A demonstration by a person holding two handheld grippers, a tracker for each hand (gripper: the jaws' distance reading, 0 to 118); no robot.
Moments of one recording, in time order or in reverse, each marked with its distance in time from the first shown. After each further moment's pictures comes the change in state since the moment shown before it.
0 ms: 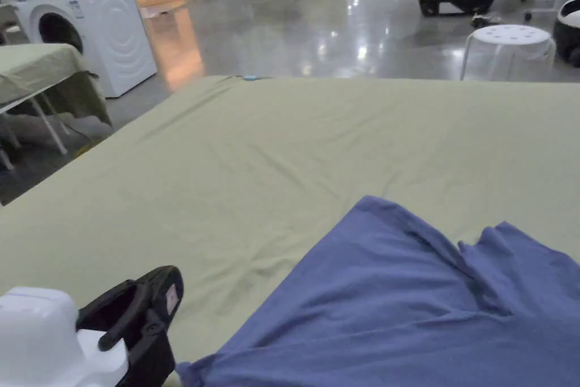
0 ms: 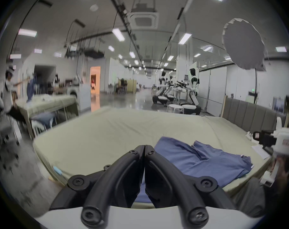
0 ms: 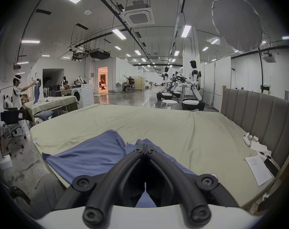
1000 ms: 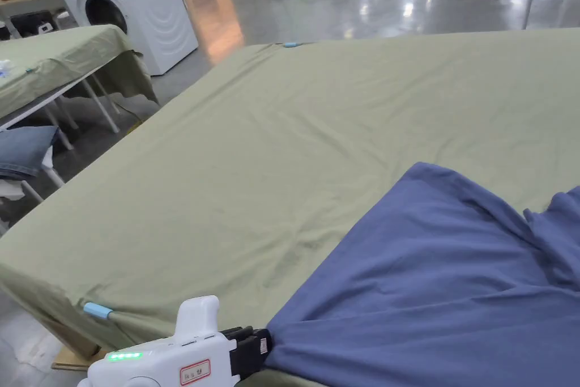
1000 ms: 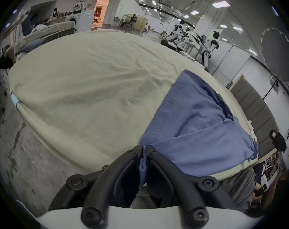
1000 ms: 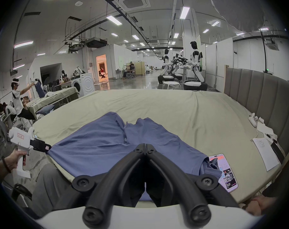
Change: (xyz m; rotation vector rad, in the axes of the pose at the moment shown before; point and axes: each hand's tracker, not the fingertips) left arm -0.086 -0.111 -0.145 -0.586 -0.025 0.214; right arm 0.024 -0.033 -0.008 -0.162 0.024 -0.067
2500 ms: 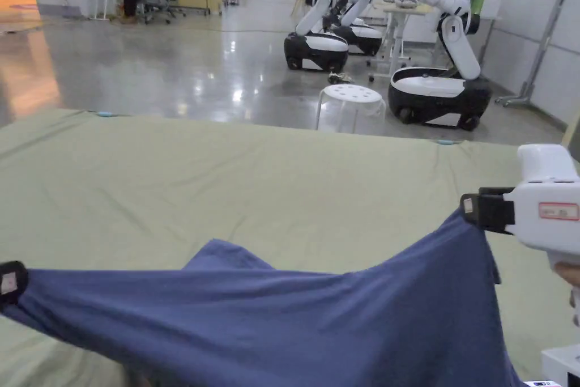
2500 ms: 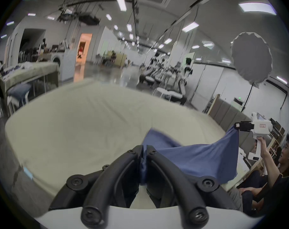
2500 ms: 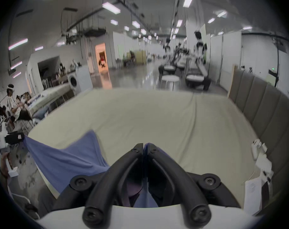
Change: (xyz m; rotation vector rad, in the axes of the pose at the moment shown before) left arm 0.078 0.123 0.107 0.396 -0.177 -0.146; right arm 0.101 0.187 -0.107 -0.062 0.015 0.002
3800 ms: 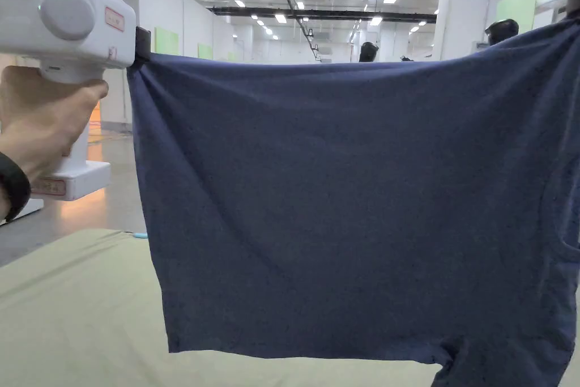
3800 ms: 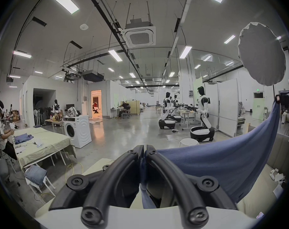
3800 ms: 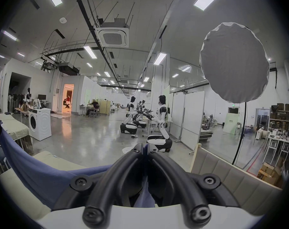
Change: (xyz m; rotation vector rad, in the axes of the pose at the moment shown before) left arm 0.093 0.369 -0.177 0.381 0.251 -0.297; right arm -0.008 0.365 -0.052 0.463 -0.442 0.080
